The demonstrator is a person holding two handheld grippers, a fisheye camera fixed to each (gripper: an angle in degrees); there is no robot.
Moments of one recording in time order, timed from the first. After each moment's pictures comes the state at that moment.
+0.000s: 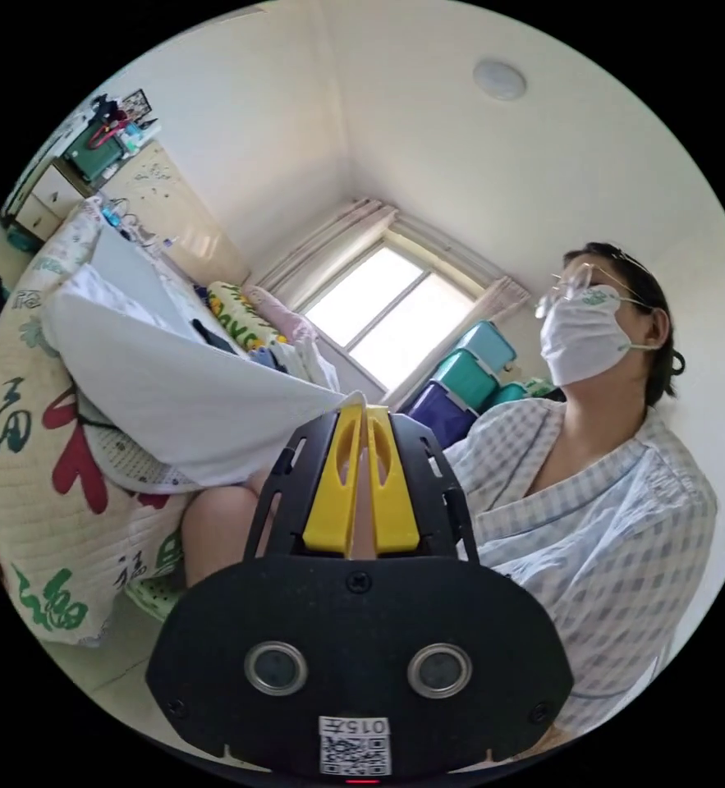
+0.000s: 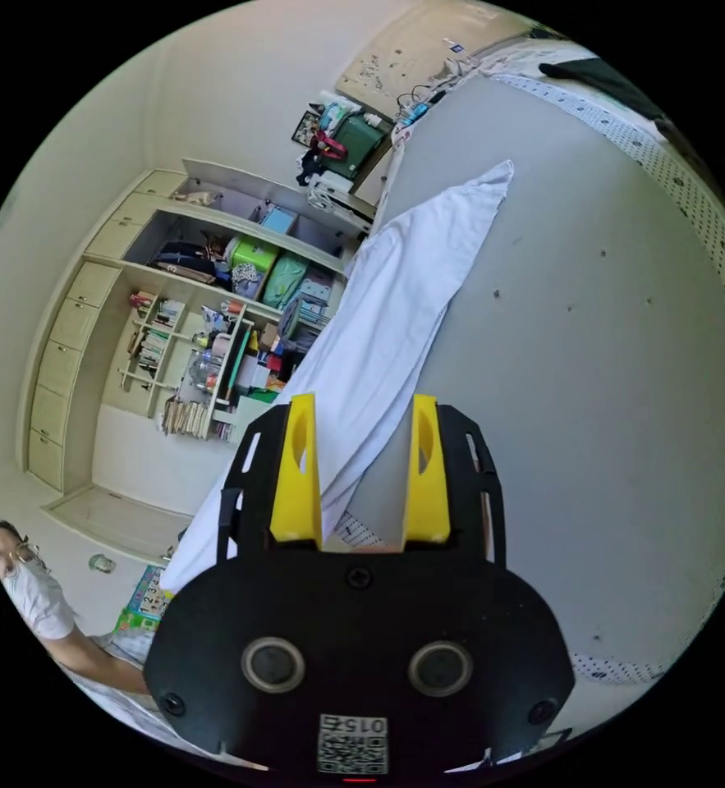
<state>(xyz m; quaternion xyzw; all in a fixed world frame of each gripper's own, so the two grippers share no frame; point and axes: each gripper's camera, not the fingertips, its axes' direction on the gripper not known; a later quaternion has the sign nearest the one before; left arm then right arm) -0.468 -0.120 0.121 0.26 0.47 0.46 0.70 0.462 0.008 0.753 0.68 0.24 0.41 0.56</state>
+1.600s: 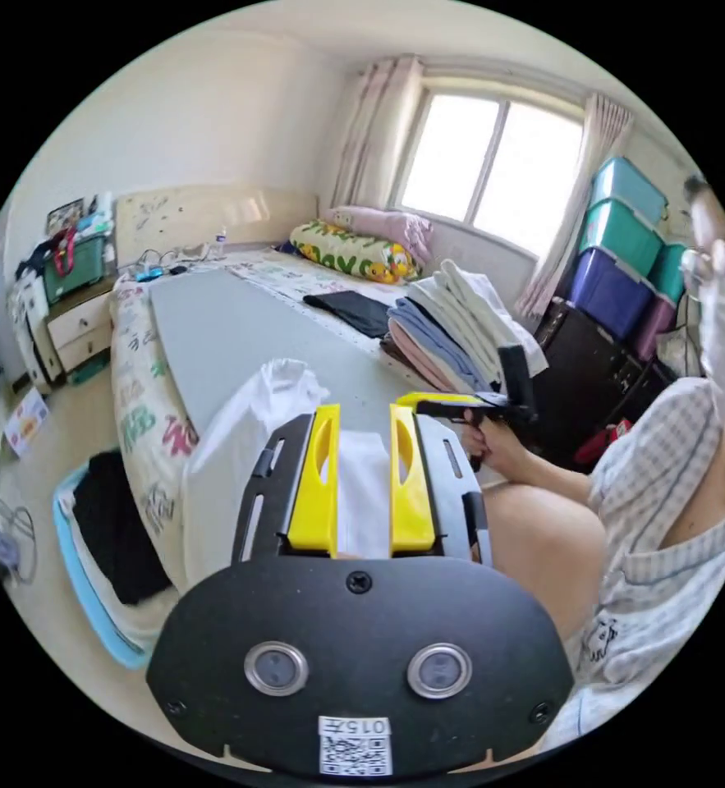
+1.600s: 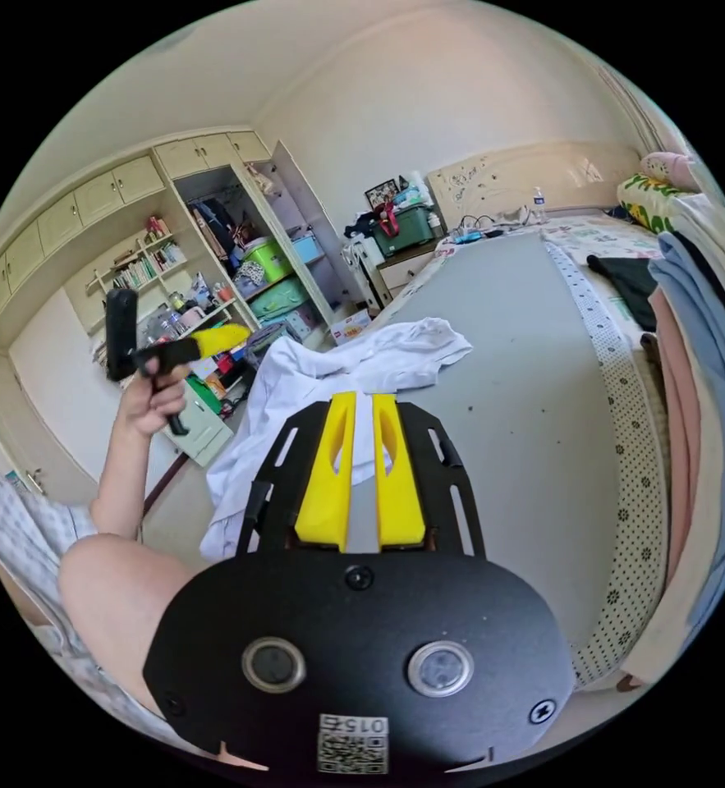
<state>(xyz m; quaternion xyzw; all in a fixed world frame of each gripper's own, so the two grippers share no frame) -0.083 -0.306 0.036 0.27 0.03 0.56 0.78 0.269 -0.157 0.655 0.59 0.53 0.33 0.51</state>
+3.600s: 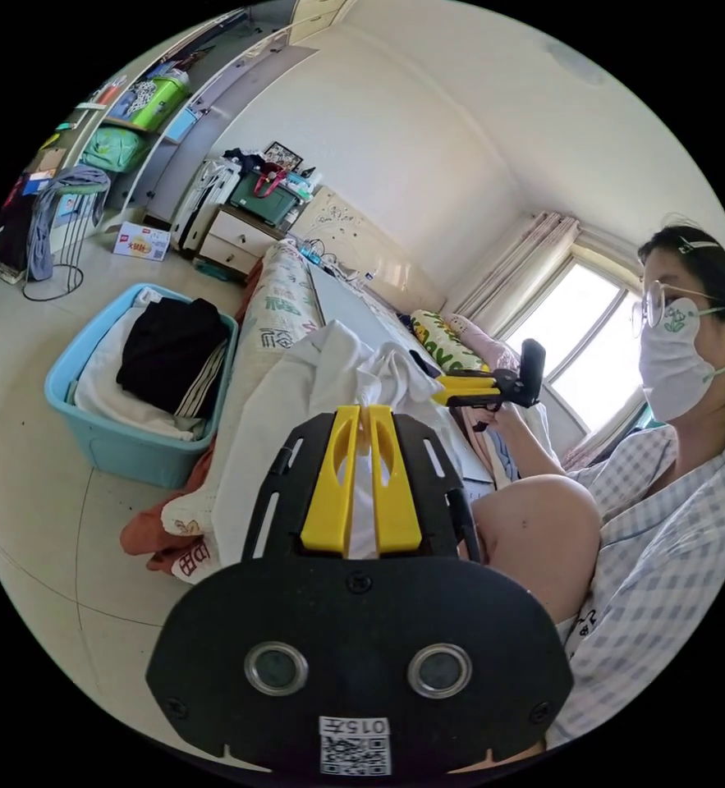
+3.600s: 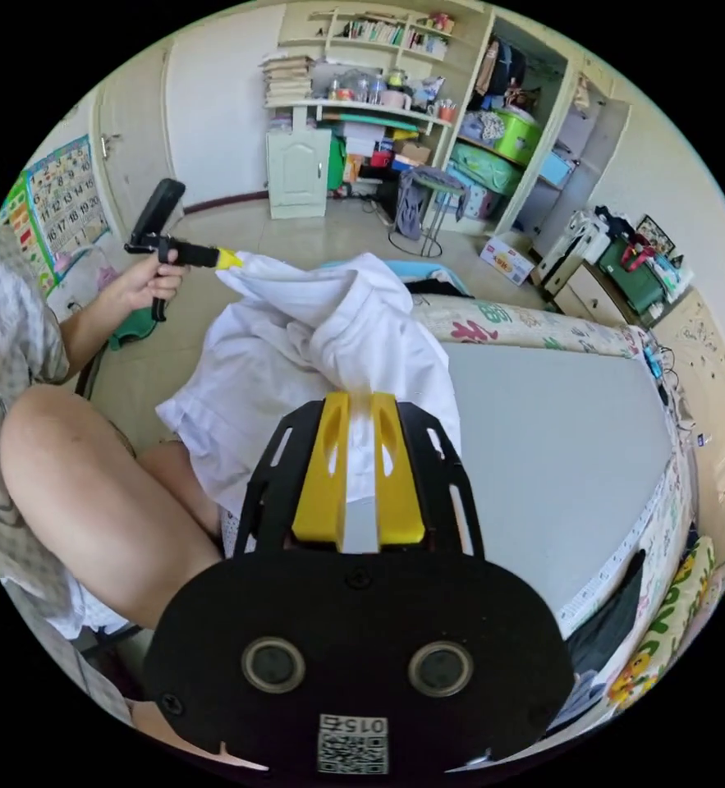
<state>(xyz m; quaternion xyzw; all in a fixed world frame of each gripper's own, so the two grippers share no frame) -0.521 -0.255 0.101 0.42 0.18 0.27 0.85 0.372 -0.251 0.347 0.12 0.61 0.18 0.76</state>
